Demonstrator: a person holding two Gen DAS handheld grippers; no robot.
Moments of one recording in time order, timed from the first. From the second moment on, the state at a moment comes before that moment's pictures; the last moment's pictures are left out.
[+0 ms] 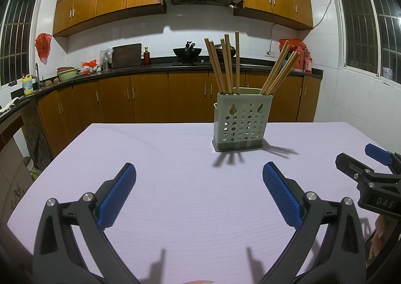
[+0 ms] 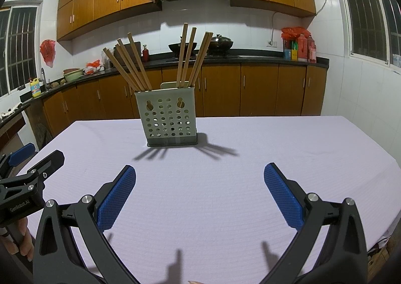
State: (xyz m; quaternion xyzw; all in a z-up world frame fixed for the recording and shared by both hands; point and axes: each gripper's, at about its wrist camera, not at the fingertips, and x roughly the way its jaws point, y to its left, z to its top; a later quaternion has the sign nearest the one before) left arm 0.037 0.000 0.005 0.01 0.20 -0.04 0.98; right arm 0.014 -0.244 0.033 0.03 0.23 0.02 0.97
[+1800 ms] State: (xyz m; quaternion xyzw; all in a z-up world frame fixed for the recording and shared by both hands) left arm 0.038 0.002 0.001 0.01 0.21 -0.03 0.98; right arm 0.015 -0.244 0.030 0.04 0.23 0.02 0.97
